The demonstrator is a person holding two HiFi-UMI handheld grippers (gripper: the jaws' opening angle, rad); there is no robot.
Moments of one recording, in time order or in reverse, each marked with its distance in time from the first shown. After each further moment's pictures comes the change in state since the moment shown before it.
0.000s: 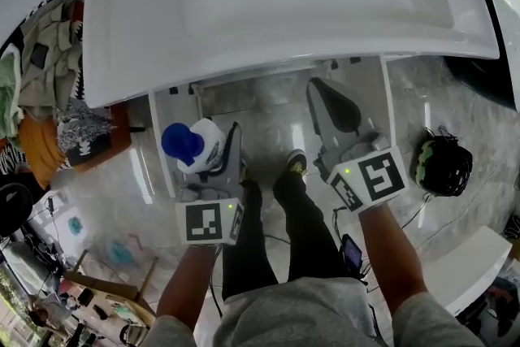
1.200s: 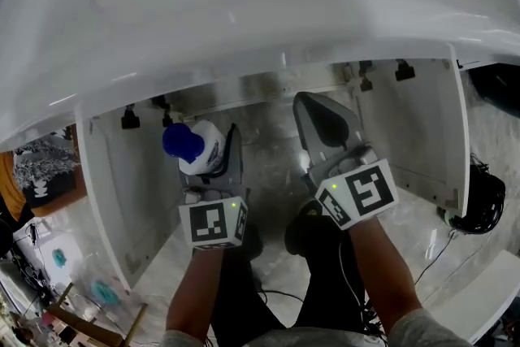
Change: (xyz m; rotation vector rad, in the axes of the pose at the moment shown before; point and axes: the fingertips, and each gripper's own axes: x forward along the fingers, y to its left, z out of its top) left arm 0.132 0.053 -0.207 0.014 -0.079 0.080; right arm 0.113 -0.034 -0.211 0.001 -0.075 0.028
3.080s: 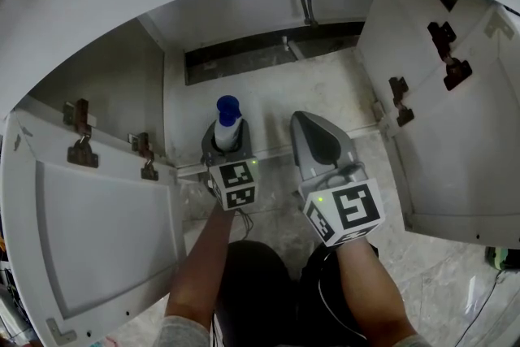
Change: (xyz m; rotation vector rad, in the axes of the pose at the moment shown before) left arm 0.201 0.054 -0.202 0.316 0.034 0.116; right arm 0.071 -0.051 -0.135 -0.016 -0.217 -0.094
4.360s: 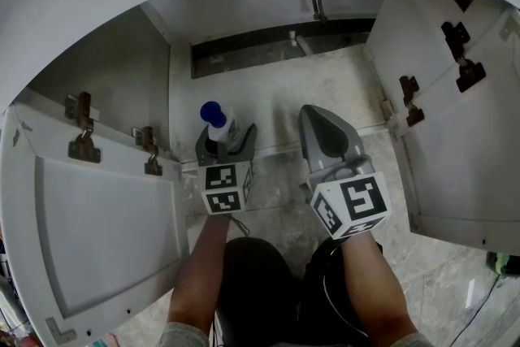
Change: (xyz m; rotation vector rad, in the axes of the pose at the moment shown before) left arm -0.019 0.006 -0.002 -0.163 0.049 -0.130; right arm 0.010 -0.006 -0.011 0.014 0.015 0.003
